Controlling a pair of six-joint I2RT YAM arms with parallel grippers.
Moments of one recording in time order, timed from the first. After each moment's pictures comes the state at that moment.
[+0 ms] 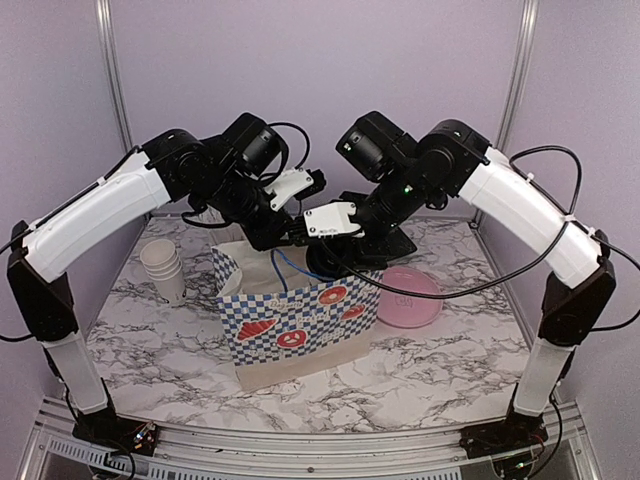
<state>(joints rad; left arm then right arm) -0.92 1.79 2.01 -1.12 -0.07 0.20 0.99 1.82 2.18 -1.36 -0.04 -0.88</state>
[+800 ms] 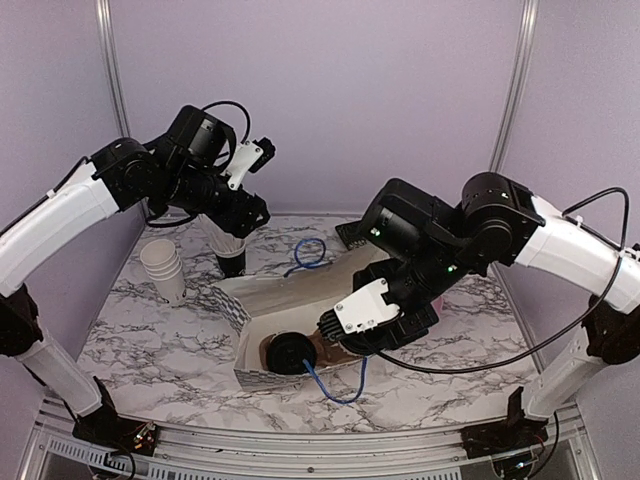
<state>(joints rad) -0.85 1.53 1.78 -0.93 -0.21 0.07 1.23 1.54 1.76 -1.34 0.08 -0.84</state>
